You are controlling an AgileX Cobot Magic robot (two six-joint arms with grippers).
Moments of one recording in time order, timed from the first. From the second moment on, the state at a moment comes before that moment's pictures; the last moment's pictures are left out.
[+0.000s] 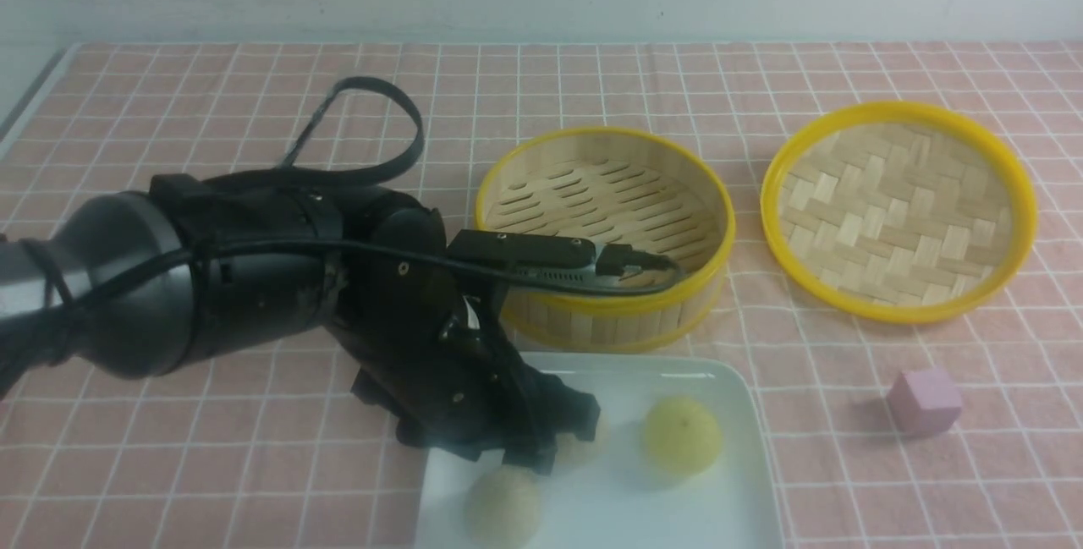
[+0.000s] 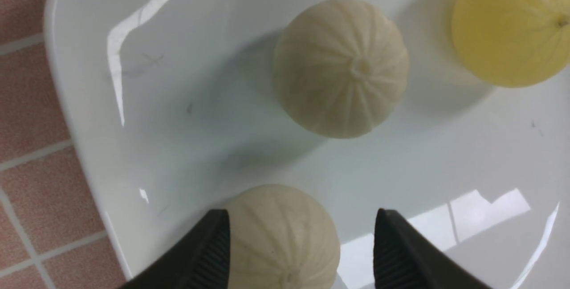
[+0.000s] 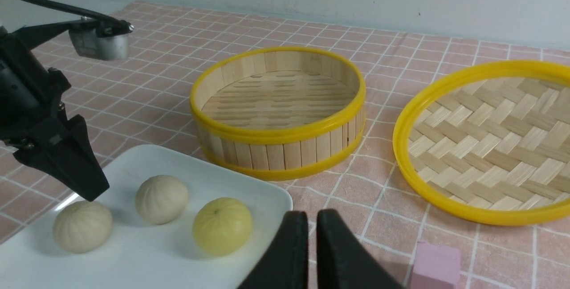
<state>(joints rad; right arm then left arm) 0.52 0.11 -0.29 -0.06 0.45 0.12 -0.70 1.63 -1.04 -0.18 0.68 -0.24</state>
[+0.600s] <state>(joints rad) 0.14 0.00 -0.05 -0.05 0.44 0.12 -0.70 1.48 -1.04 -0.12 0.70 -0.10</state>
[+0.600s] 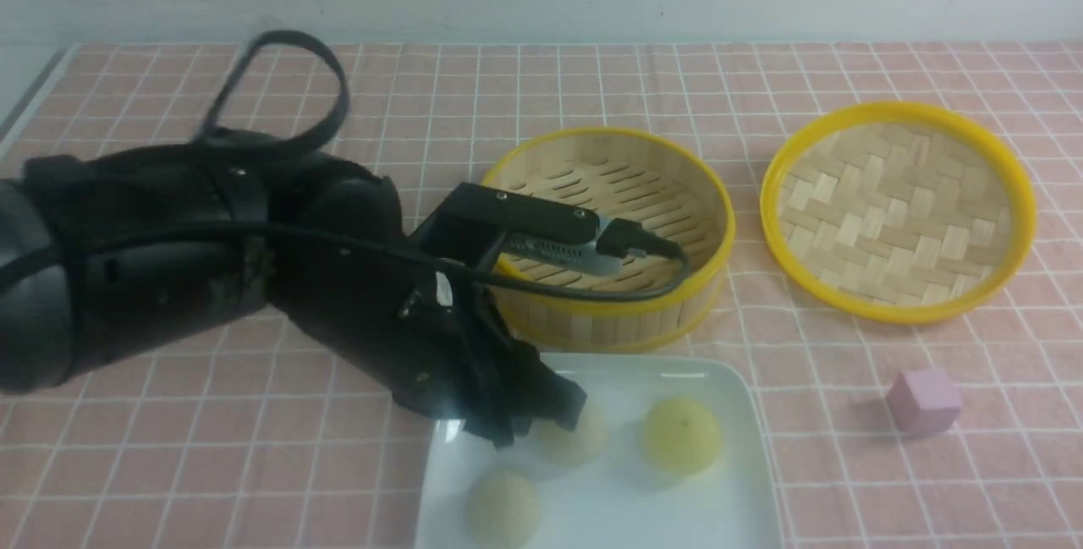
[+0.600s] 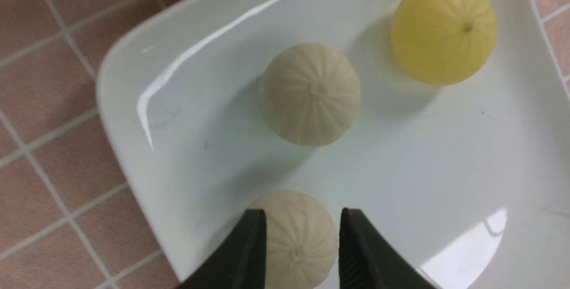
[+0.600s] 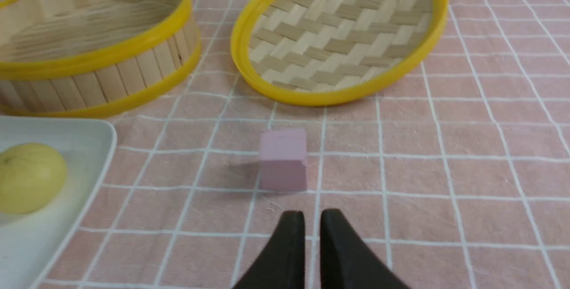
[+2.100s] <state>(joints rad) 0.09 -0.01 0.01 -0.05 0.39 0.13 -0.70 0.63 -0.56 -0.04 0.55 -0.21</state>
